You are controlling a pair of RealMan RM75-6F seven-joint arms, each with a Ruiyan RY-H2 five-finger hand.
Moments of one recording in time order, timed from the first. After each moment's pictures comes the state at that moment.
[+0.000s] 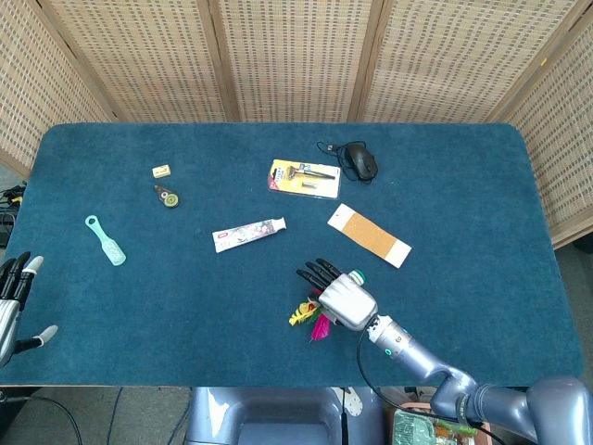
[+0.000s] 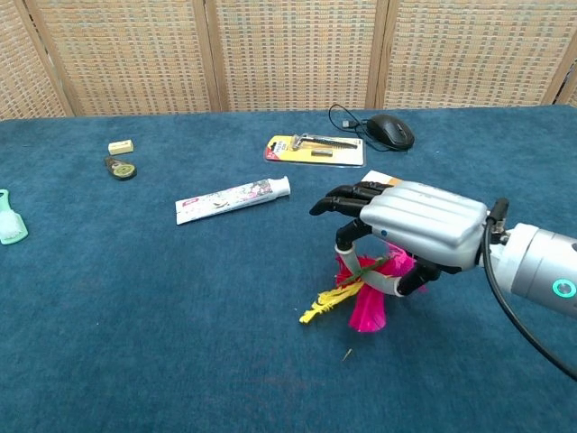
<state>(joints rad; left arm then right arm) -0.07 -1.07 -0.03 -1.67 1.49 1.49 0.14 0.69 -1.71 0.01 -1.16 -1.73 1.12 -0.08</state>
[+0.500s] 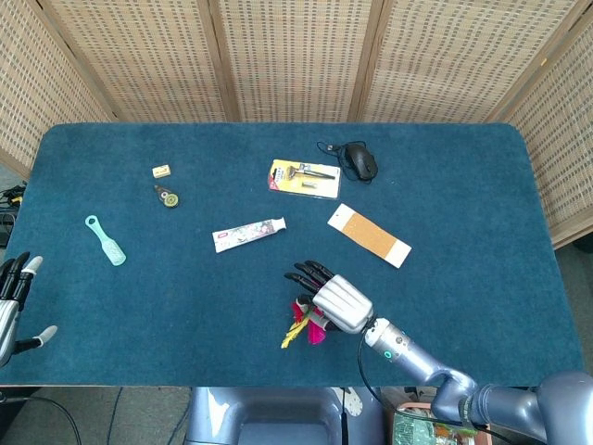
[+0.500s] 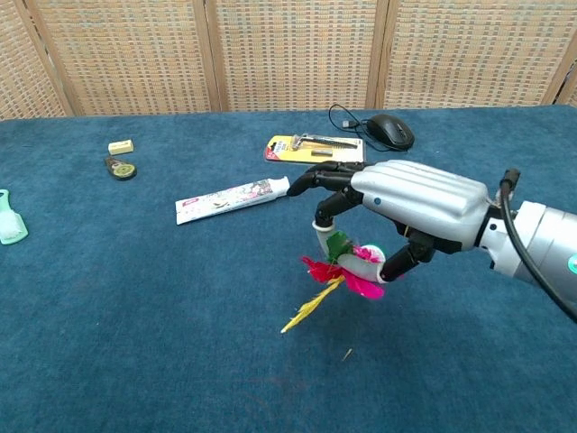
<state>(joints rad) -0.07 -1.06 -0.03 -1.67 1.48 1.49 0.14 0.71 -1.64 0.02 -1.30 -1.75 1.17 0.10</state>
